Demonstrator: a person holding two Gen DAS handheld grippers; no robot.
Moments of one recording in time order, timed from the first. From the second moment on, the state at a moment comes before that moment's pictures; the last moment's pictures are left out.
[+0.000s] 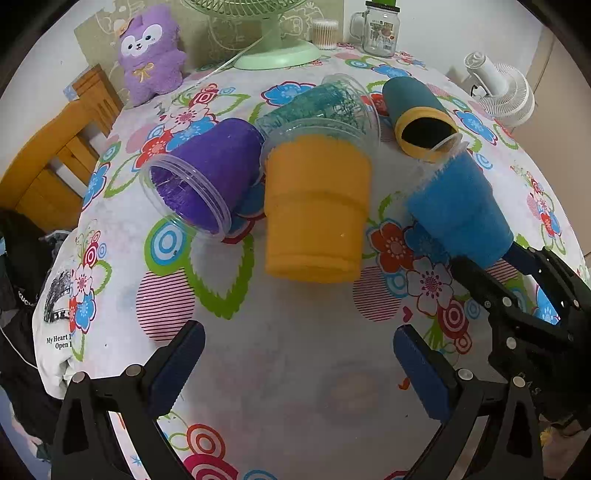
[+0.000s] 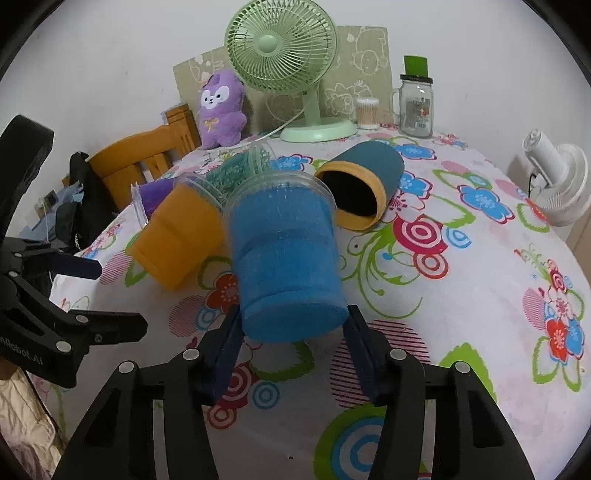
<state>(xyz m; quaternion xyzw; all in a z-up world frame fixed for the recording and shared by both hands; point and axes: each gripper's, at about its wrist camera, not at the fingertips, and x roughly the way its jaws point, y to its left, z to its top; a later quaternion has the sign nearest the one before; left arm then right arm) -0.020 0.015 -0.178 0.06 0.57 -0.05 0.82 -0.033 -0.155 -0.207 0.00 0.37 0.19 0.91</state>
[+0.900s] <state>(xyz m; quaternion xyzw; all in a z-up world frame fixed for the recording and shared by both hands) -0.026 -0.004 -0.081 0.00 0.57 -0.05 0.82 -0.009 -0.159 -0.087 -0.04 0.55 0.18 0.81</state>
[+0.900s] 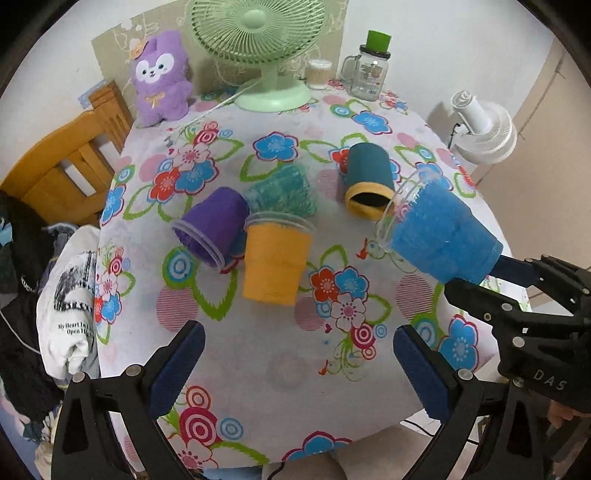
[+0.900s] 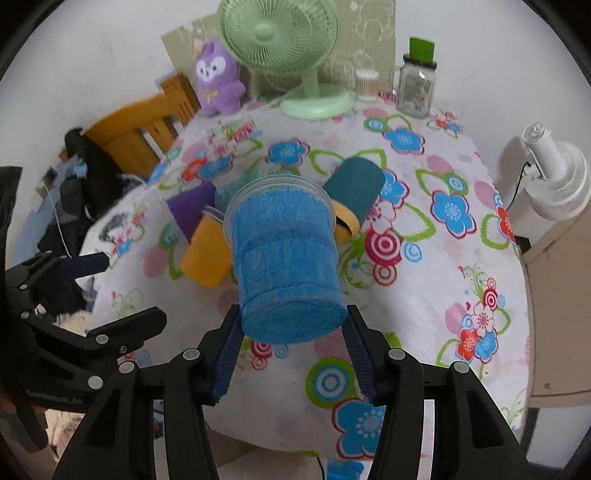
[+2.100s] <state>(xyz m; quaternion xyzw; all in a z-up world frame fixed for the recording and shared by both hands) -0.004 0.061 -0.124 -0.09 0.60 0.00 0.80 0.053 -0.095 -0.133 -0.07 0.63 0.15 0.76</state>
